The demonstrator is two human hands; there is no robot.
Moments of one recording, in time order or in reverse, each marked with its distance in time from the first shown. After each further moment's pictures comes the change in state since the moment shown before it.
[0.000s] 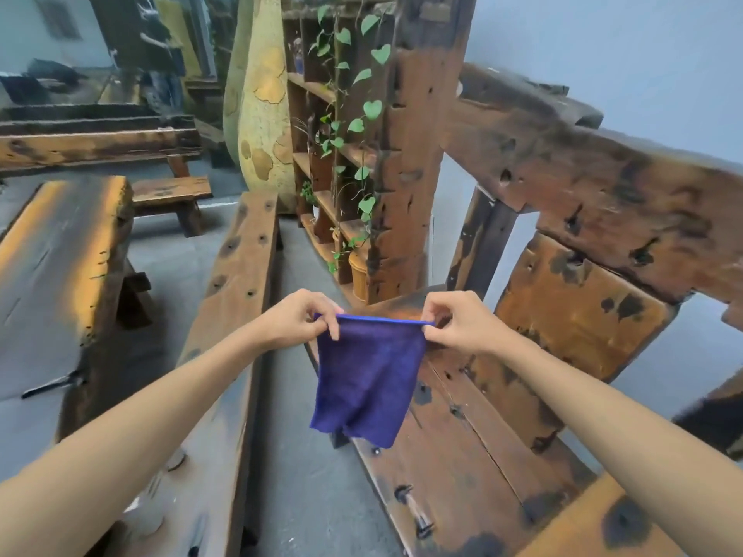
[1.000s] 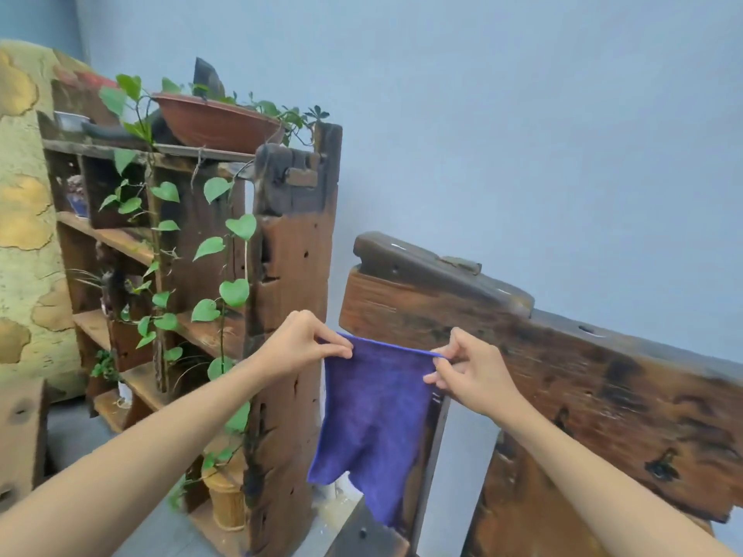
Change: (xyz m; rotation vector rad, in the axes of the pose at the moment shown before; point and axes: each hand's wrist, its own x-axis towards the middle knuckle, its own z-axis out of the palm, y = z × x) left_hand 0.545 -0.058 -0.194 -0.106 0.044 0.547; right_hand 0.329 0.117 -0.179 -0.005 0.807 0.317
